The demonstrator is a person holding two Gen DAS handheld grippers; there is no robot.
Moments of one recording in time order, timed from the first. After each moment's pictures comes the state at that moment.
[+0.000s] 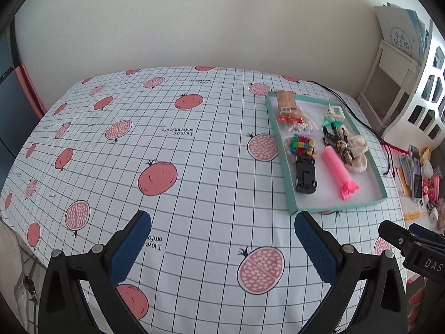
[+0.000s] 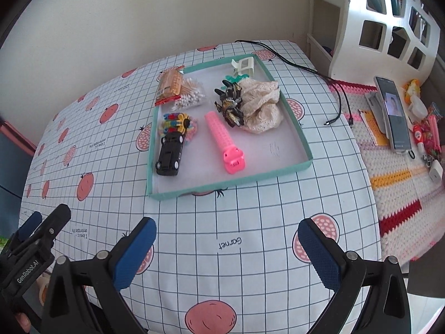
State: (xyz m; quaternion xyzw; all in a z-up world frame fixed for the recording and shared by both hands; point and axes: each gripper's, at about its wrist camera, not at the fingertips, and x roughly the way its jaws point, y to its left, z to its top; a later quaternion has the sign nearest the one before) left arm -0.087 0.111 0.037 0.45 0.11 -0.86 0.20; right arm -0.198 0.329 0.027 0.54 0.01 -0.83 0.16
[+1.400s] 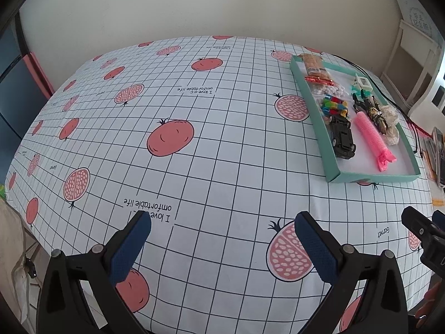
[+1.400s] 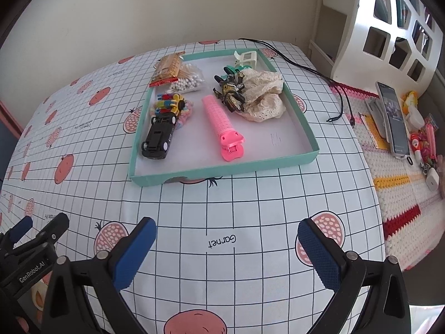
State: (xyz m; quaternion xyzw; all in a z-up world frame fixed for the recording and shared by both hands) left arm -0.075 0.100 -0.023 0.49 0.11 -0.83 0.23; right arm -0.188 0.314 -0.011 0.51 0.07 -0.84 0.15
